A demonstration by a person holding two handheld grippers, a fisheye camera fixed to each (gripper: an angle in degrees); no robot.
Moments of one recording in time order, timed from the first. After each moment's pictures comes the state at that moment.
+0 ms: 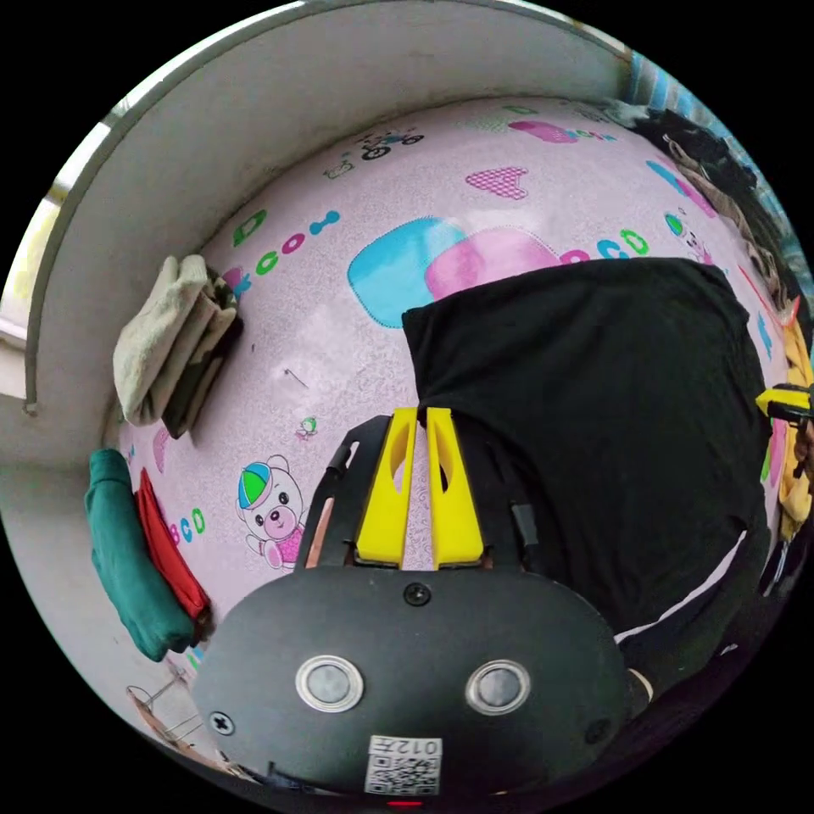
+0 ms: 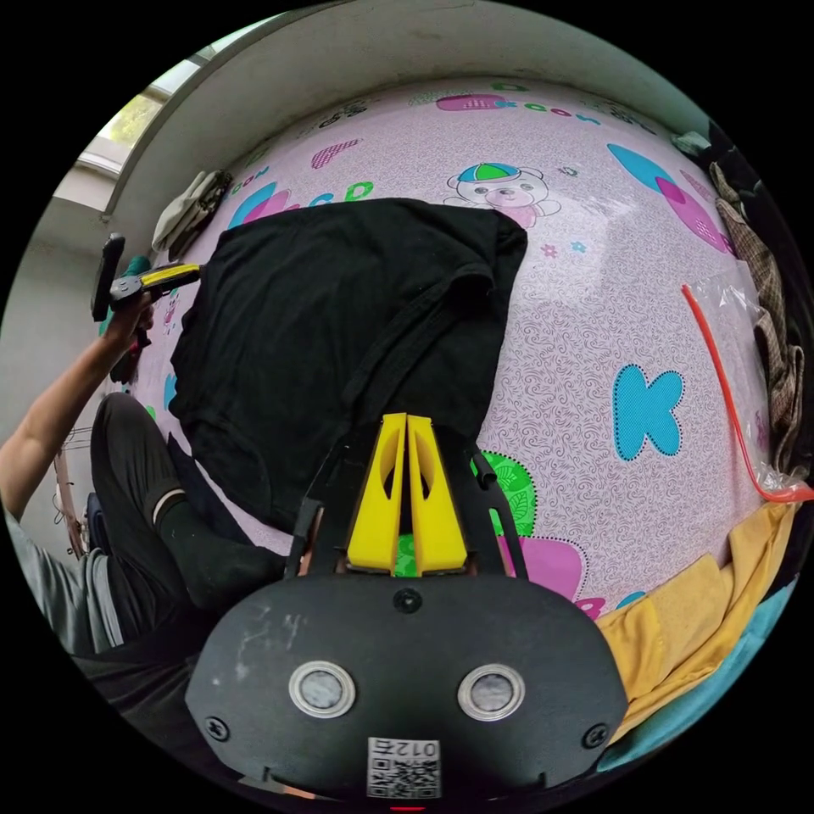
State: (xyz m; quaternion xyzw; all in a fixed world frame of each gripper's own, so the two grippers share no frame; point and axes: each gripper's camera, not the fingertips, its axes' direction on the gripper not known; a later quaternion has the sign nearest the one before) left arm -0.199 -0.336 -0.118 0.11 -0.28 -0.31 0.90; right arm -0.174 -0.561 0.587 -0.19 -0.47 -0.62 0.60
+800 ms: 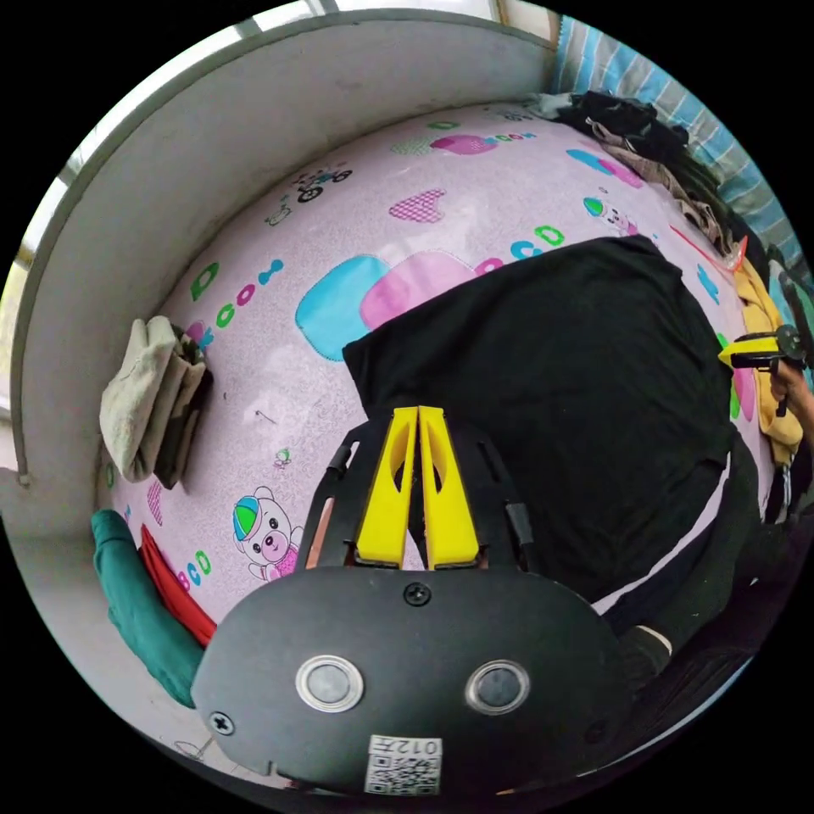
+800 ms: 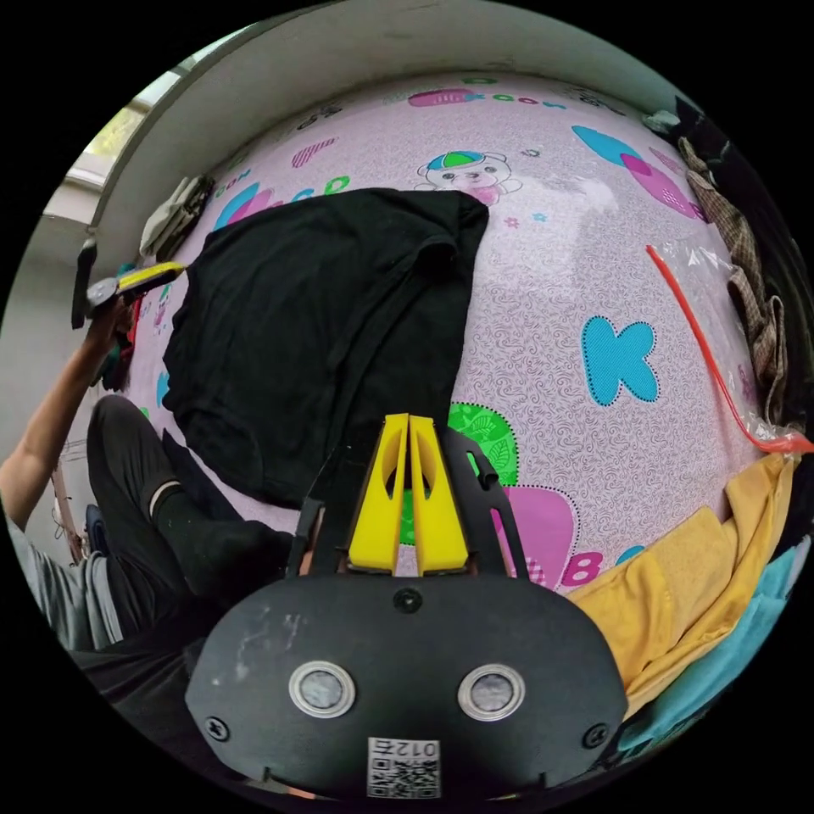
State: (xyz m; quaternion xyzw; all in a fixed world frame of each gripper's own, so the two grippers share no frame) left arm -0.175 -0.341 -0.118 0.10 -0.28 -0.20 0.93; right arm -0.153 -0.527 0.527 -0.19 -0.44 -0.62 0.63
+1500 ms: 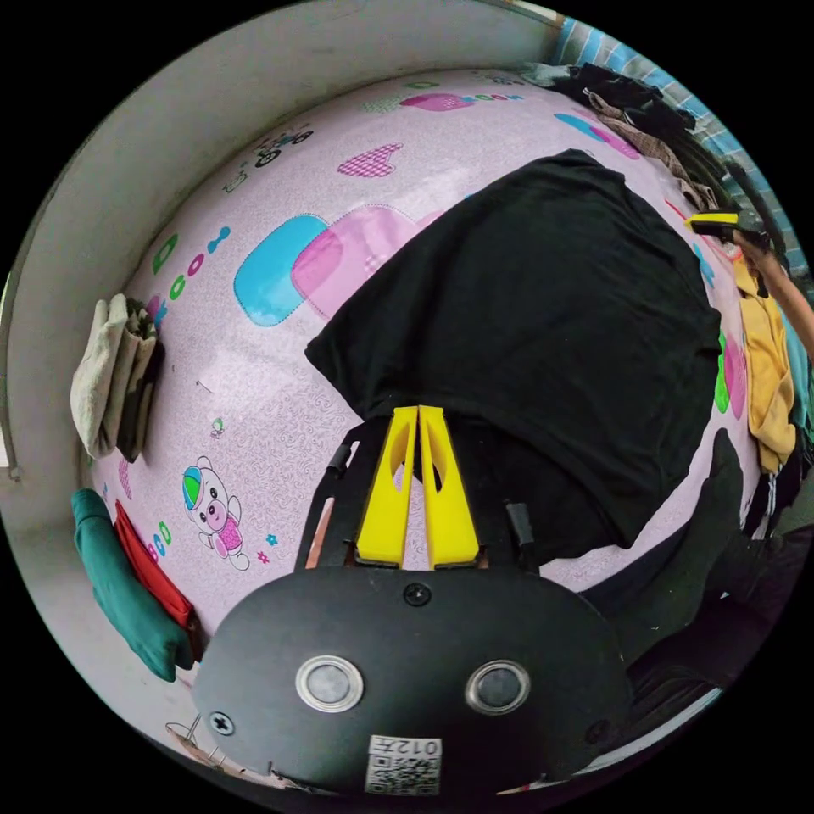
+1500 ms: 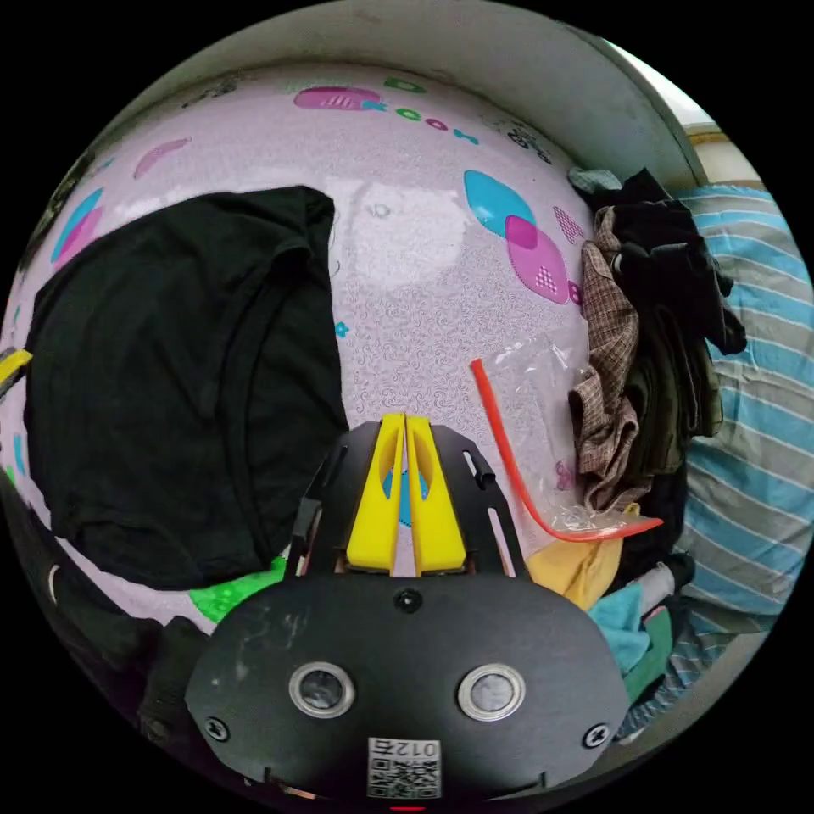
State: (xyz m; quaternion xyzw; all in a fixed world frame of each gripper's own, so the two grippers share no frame) left arm -0.175 -0.345 -0.077 0.07 -0.23 -0.22 0.95; right arm -0.240 -0.553 0.452 -0.04 -0.29 -0.63 0.72
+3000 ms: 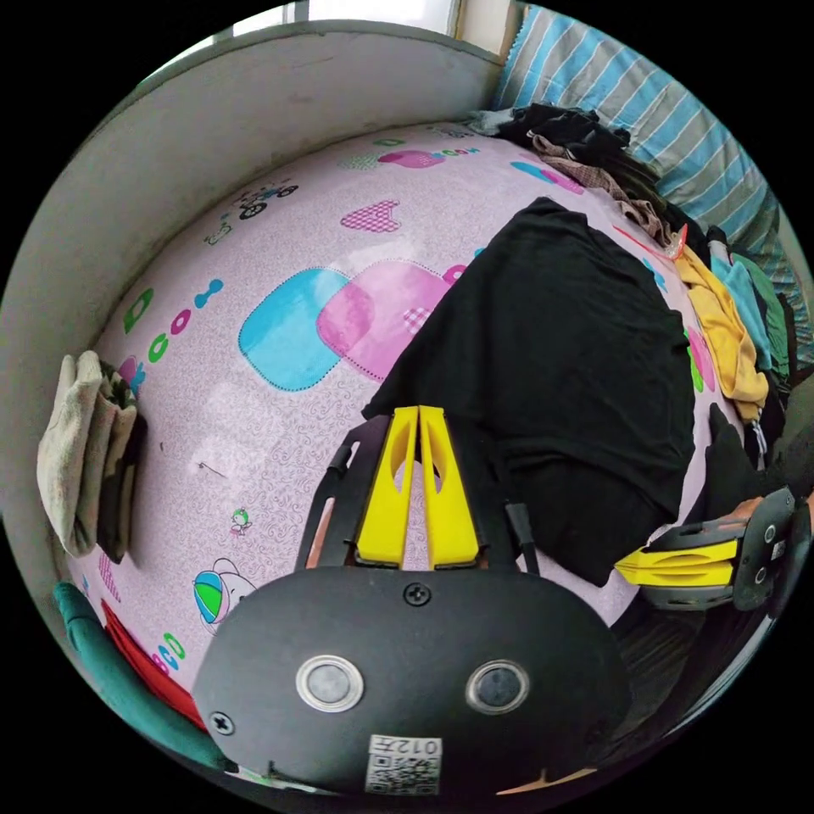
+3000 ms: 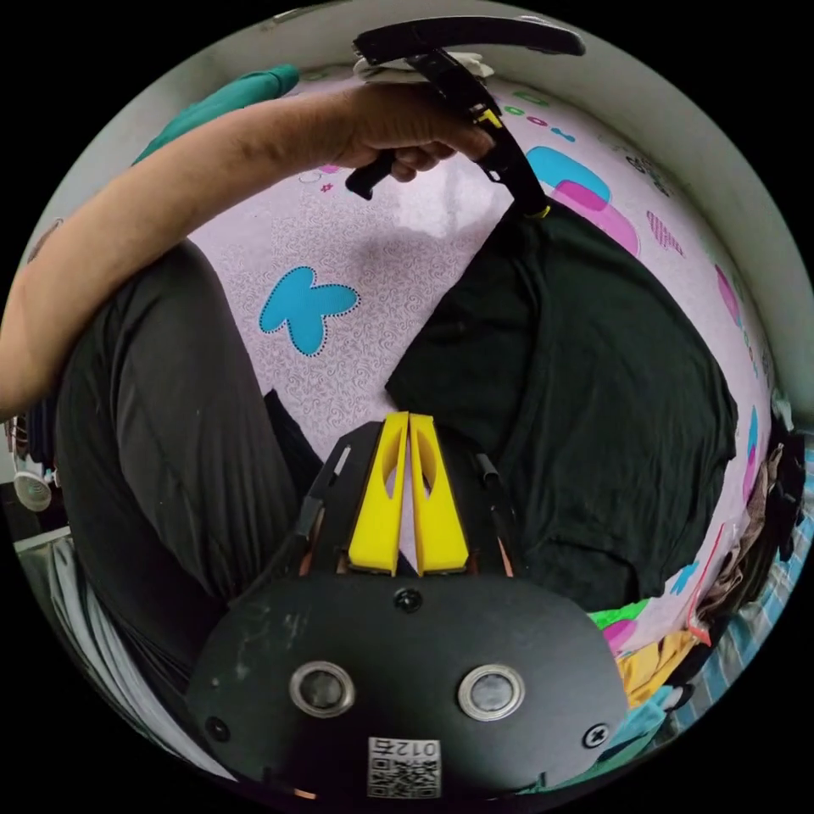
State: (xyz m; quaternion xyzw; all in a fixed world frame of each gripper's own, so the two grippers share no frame) left arm -0.303 -0.271 -0.024 0.18 -0.20 -0.11 0.96; right arm -0.111 -0.130 0.122 -0.05 -0.41 -0.78 0.47
